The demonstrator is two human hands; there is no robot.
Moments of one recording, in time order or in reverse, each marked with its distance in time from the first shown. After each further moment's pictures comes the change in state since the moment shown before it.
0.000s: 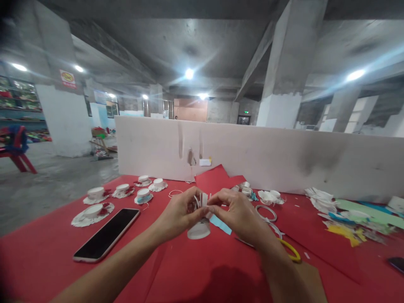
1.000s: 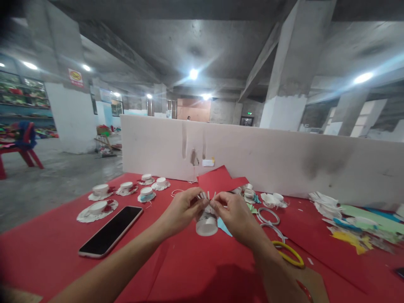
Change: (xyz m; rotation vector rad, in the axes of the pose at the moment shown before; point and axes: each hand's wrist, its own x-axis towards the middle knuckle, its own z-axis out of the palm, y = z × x) left_hand 0.006 -0.006 -0.001 0.031 0.056 -0.023; right_hand 0.007 0.003 0.016 0.017 -0.006 0.086
